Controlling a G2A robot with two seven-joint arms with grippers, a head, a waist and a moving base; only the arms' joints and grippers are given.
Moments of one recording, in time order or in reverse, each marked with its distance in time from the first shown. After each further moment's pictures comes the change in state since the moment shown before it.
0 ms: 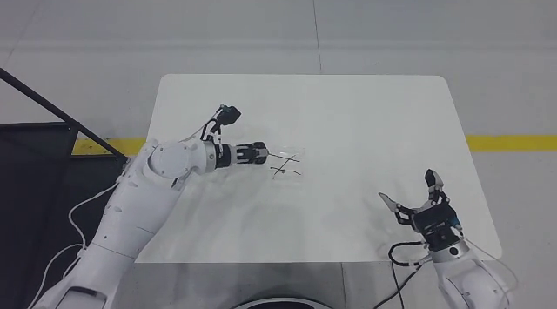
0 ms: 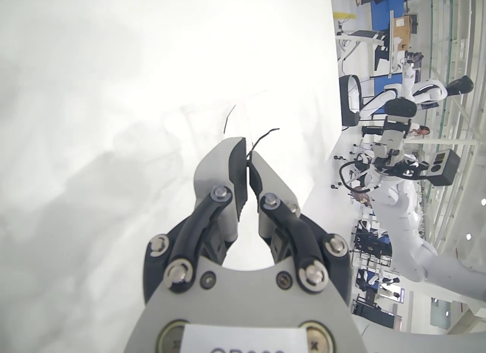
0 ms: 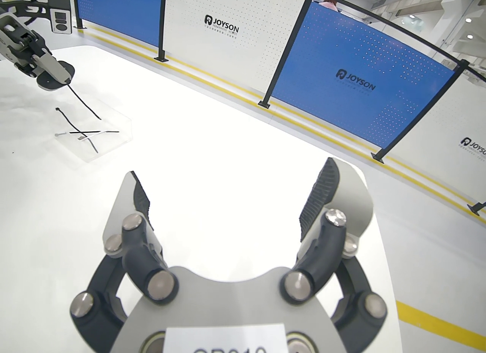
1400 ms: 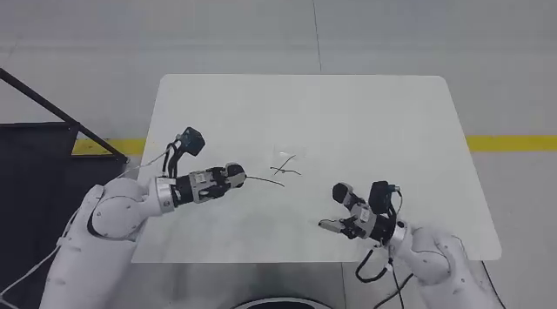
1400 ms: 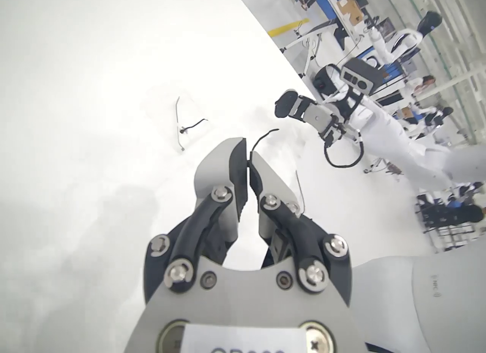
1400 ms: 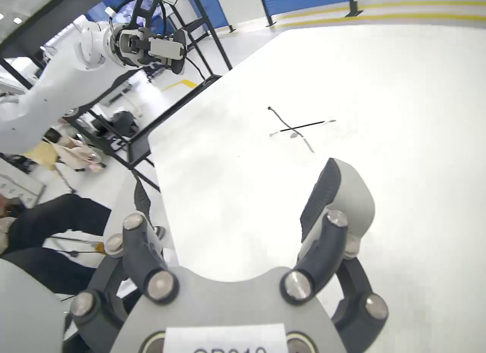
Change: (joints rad) left arm 0.444 0.095 -0.320 -0.441 0.088 -0.427 0.087; right arm 0.382 0.009 -0.342 0.291 0.904 -0.623 0.721
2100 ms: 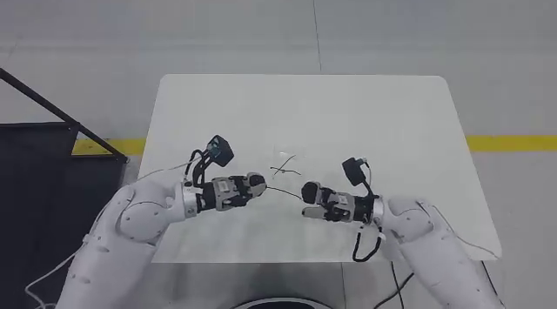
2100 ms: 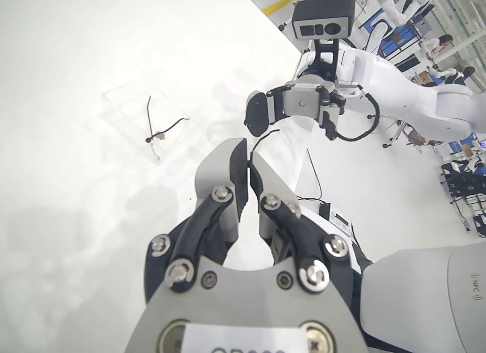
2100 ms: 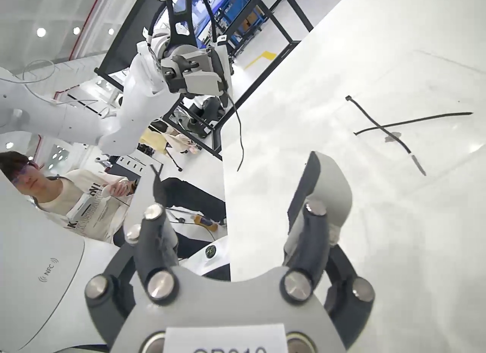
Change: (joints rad) left arm -0.051 -0.002 0.144 0.010 0.132 0.001 0.079; right arm 0.299 -0.004 -0.249 0.252 0.571 -0.059 0.429
